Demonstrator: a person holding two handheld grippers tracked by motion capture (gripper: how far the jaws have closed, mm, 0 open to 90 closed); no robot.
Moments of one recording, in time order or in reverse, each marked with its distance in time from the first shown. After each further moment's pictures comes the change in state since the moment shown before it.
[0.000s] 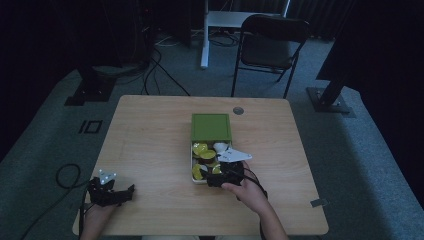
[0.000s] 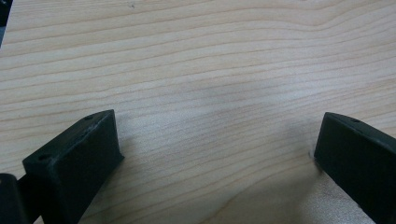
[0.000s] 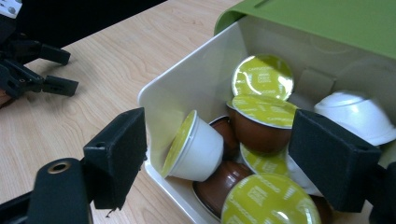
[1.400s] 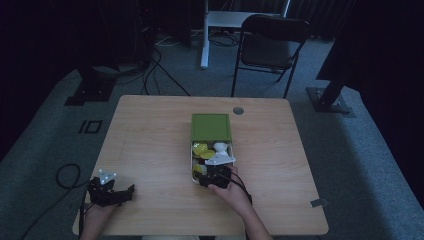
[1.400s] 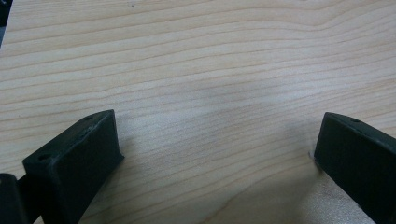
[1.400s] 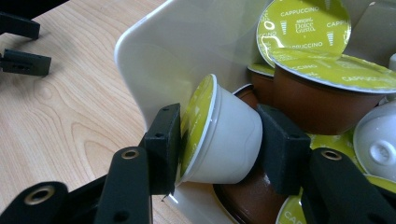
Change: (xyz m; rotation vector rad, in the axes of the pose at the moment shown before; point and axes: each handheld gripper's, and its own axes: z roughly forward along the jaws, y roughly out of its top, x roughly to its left) left arm 0.000 0.000 0.000 0.002 0.000 0.002; right arm 0.014 -0.019 0.044 0.098 -0.033 0.057
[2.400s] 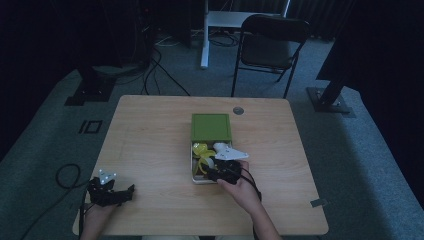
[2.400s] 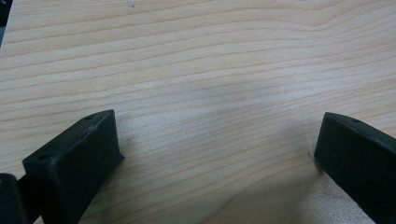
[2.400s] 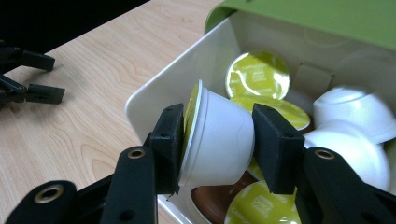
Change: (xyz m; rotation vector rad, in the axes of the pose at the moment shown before) left arm 0.000 0.000 0.000 -0.002 0.000 -0.003; right arm -0.012 0.020 -0.039 -0.089 -0.013 -0.010
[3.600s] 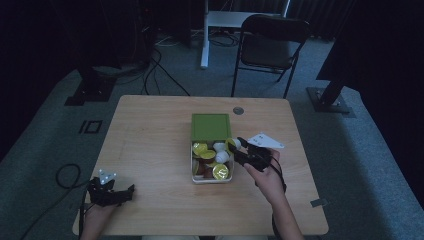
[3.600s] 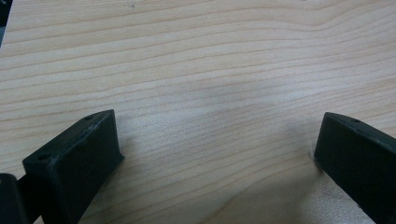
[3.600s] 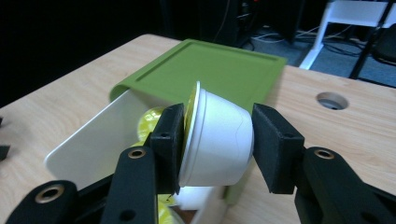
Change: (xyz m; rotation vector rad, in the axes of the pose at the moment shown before) left arm 0.000 0.000 0.000 0.001 0.000 0.001; right arm -0.059 0.019 -0.058 -0.163 -0.155 0.058
